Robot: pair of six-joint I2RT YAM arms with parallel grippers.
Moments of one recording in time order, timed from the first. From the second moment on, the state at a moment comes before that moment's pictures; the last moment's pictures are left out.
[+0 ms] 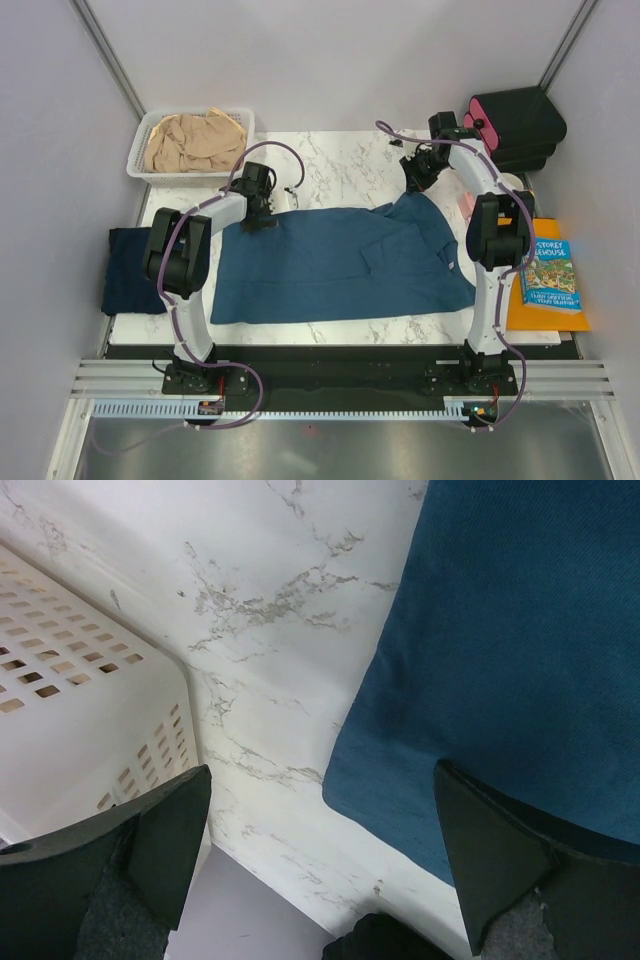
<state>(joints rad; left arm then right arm) -0.27 1.95 1.28 -0.30 -0.21 1.17 0.08 2.27 2.03 -0.94 -0.43 -0.61</state>
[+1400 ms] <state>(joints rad) -0.27 1.97 1.28 -0.25 -0.21 1.18 0.22 2.03 1.65 -1.35 -0.40 -1.14</state>
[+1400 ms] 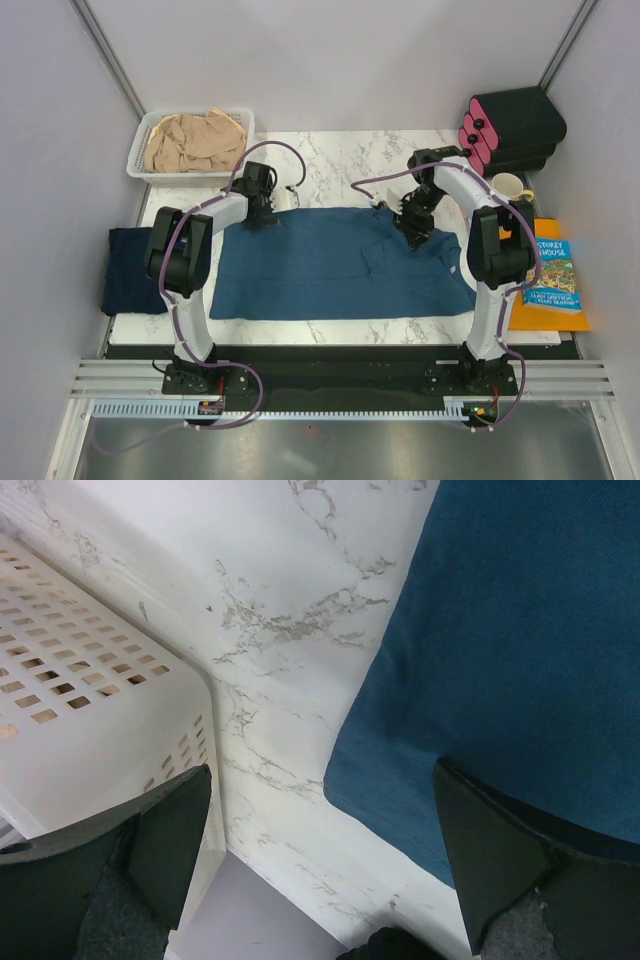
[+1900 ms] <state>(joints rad) -0.27 1.97 1.28 -0.23 -0.21 1.18 0.07 2.26 2.01 -1.34 -0.45 -0.95</state>
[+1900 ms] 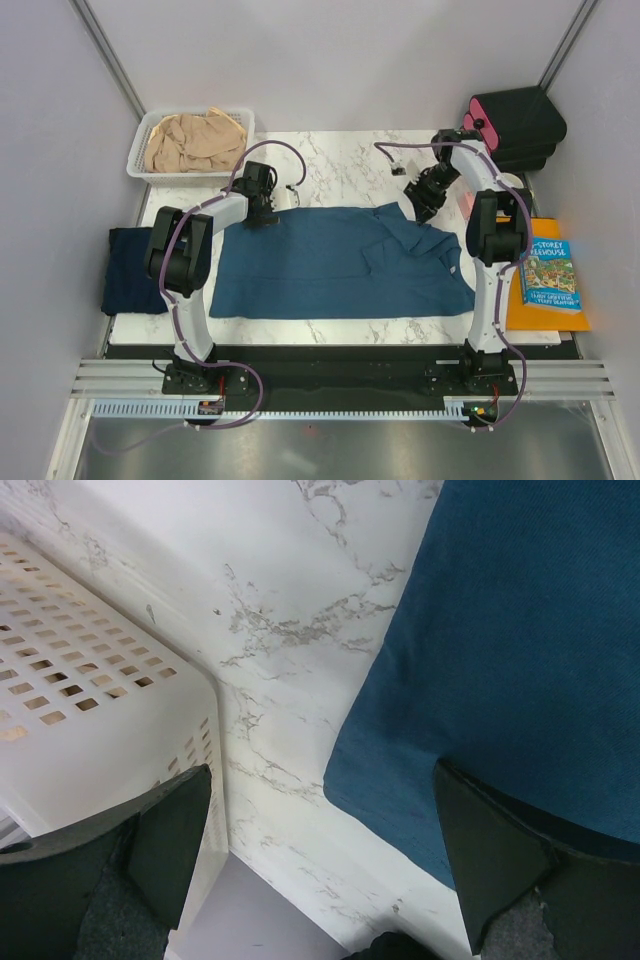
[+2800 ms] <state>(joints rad) -0.28 1.97 1.26 -0.21 -0.23 1.20 0.06 2.42 2.20 -1.18 -0.60 -0.77</state>
